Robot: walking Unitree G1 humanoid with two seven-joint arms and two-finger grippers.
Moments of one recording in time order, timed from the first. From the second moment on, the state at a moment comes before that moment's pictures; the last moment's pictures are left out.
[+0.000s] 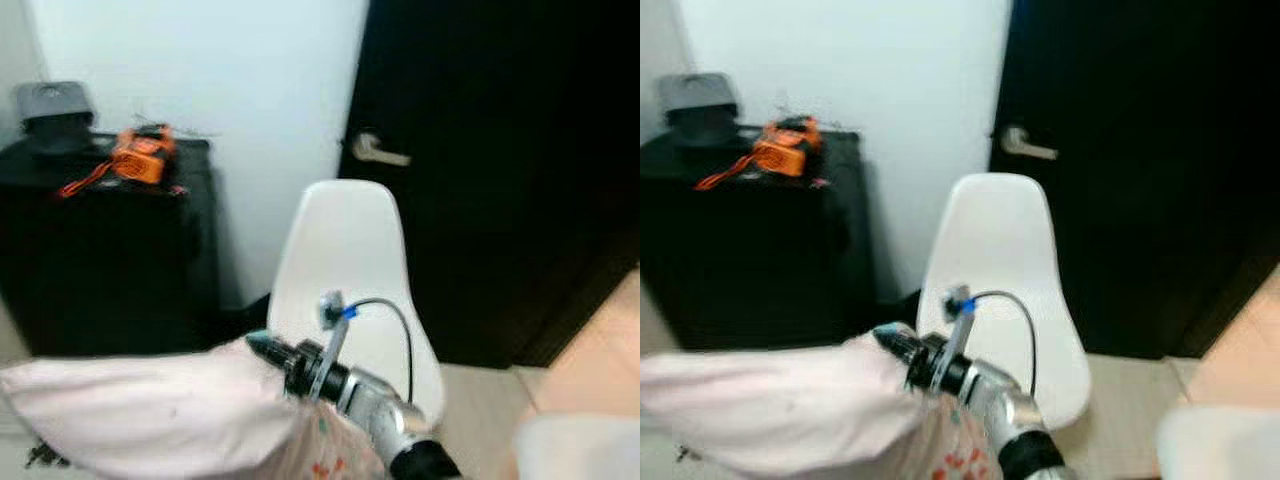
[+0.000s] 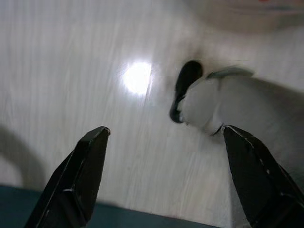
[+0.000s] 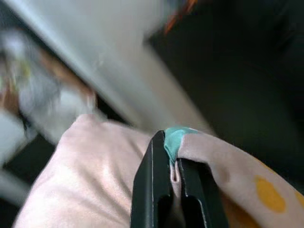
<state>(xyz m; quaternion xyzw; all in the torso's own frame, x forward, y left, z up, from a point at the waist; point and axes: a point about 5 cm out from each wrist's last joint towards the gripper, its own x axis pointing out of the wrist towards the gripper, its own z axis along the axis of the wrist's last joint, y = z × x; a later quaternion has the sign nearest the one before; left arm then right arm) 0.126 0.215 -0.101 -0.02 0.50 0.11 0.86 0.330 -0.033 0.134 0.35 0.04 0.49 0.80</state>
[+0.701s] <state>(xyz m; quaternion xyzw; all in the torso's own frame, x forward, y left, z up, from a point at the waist) 0.132 0.212 -0.100 -0.02 0.49 0.10 0.87 0.362 -0.047 0.250 0.40 -0.14 0.44 0.79</state>
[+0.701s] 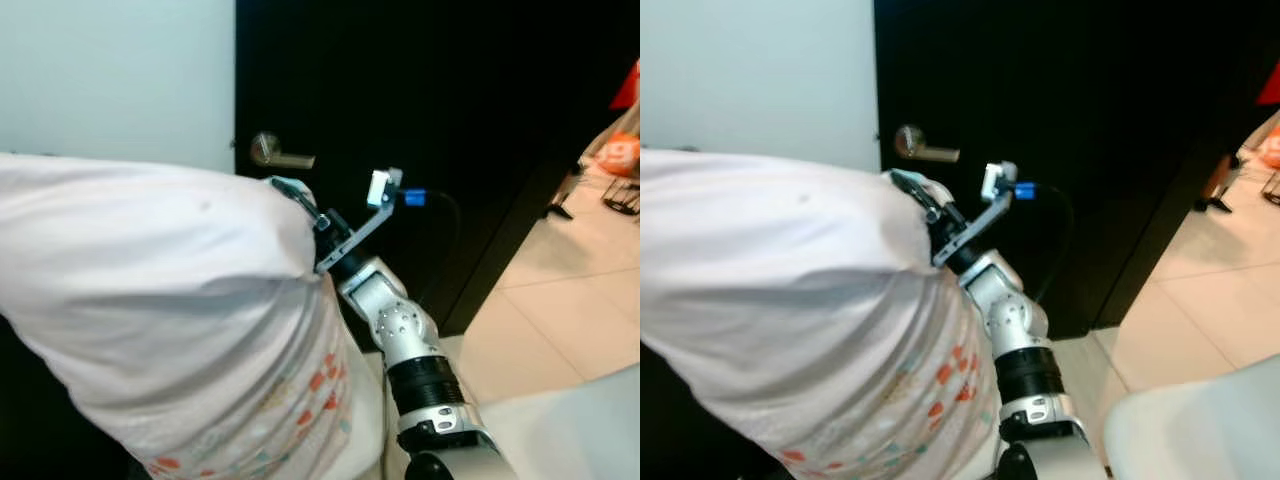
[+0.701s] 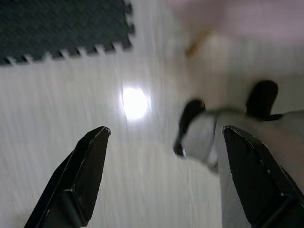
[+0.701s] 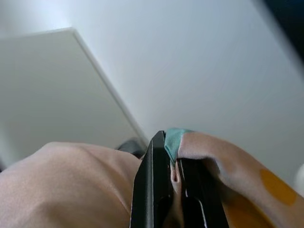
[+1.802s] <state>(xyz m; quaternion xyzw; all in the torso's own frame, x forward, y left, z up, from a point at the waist) 0.111 0.215 -0.105 -0.03 0.50 0.11 0.86 0.399 -0.138 0.296 0.16 -0.29 0.13 0.94</state>
